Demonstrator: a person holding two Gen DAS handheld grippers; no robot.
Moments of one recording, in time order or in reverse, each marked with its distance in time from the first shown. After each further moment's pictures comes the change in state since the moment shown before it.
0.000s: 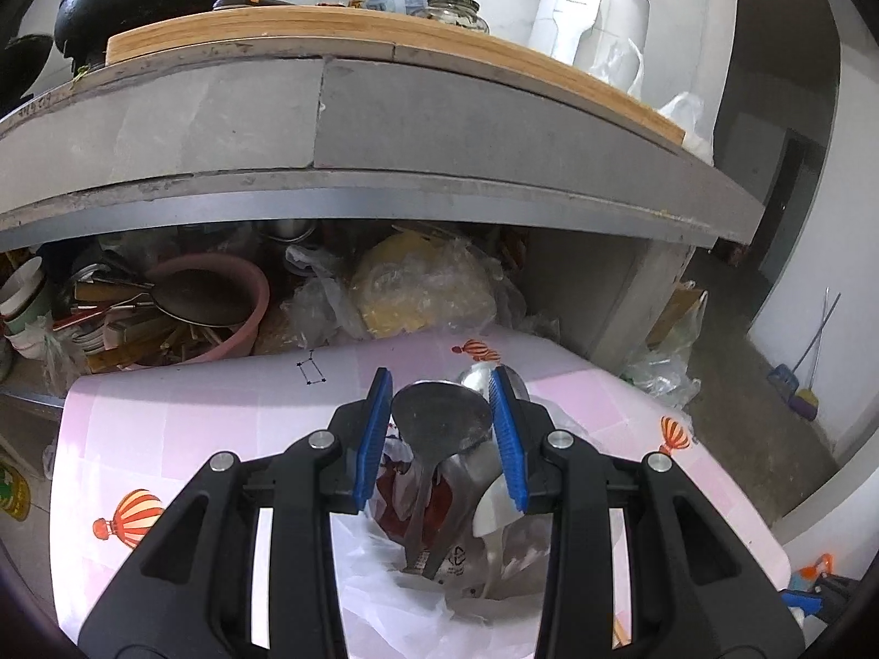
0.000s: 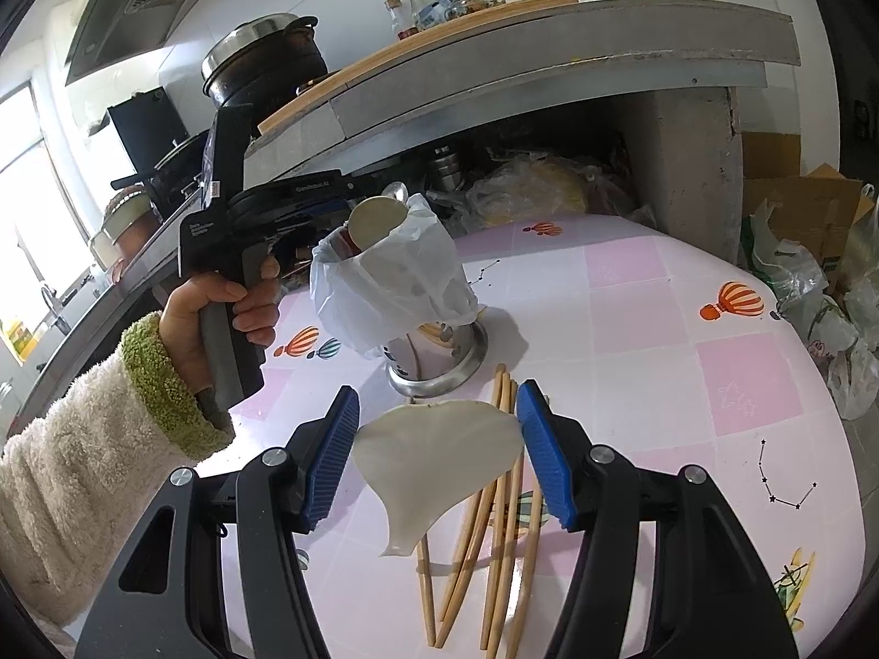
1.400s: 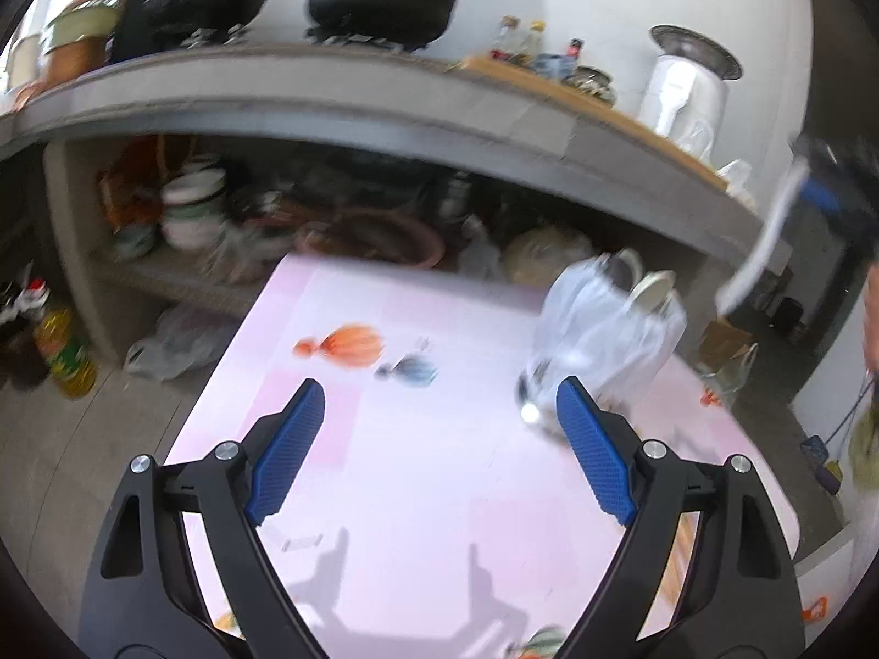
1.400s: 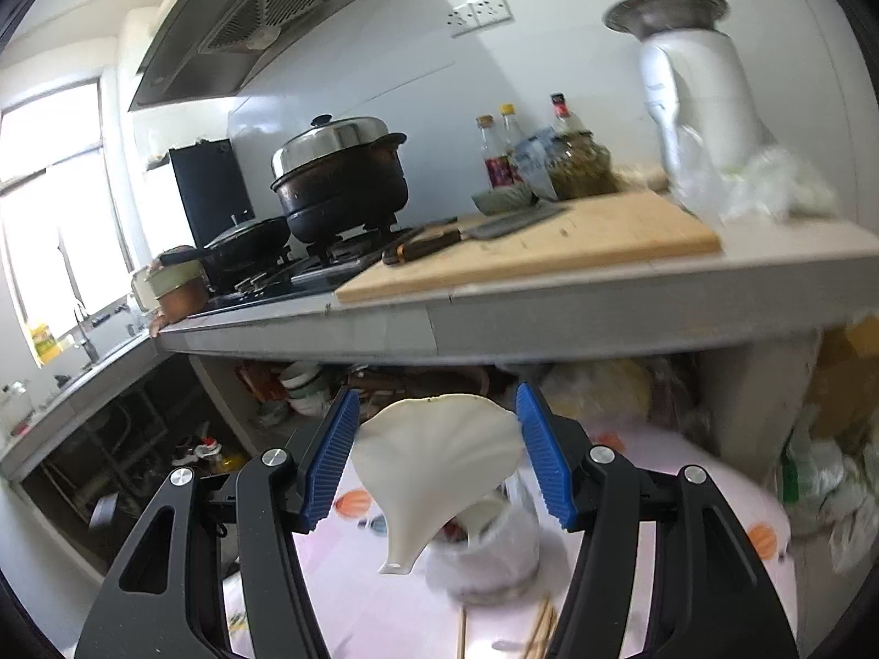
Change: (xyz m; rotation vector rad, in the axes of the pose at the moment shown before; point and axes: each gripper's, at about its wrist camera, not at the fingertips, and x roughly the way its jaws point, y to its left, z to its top) left arm -0.204 0.100 -0.158 -0.225 -0.090 0.211; right arm -0.007 0.083 0.179 -0.174 -0.233 0.083
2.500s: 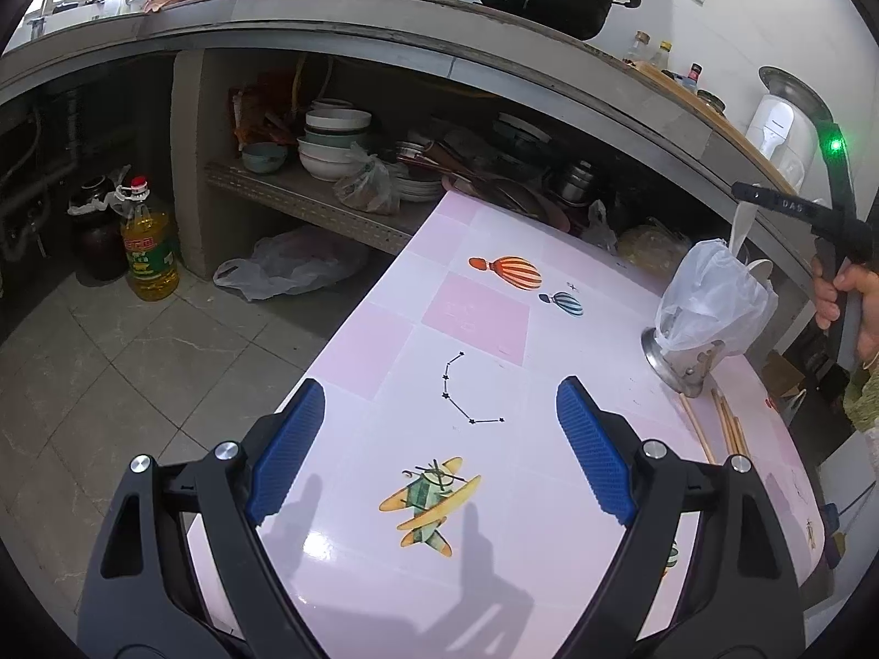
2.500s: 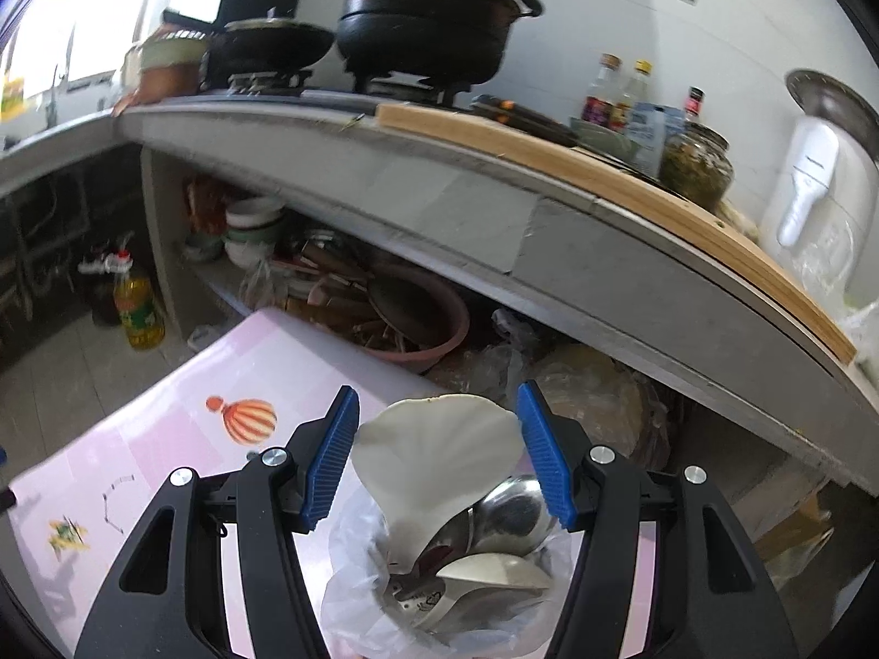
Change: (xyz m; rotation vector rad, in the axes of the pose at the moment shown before) left arm -0.051 0.100 -0.069 -0.189 0.016 0.174; right arm 0.161 0.077 -0.054 -0.492 0.242 -0.155
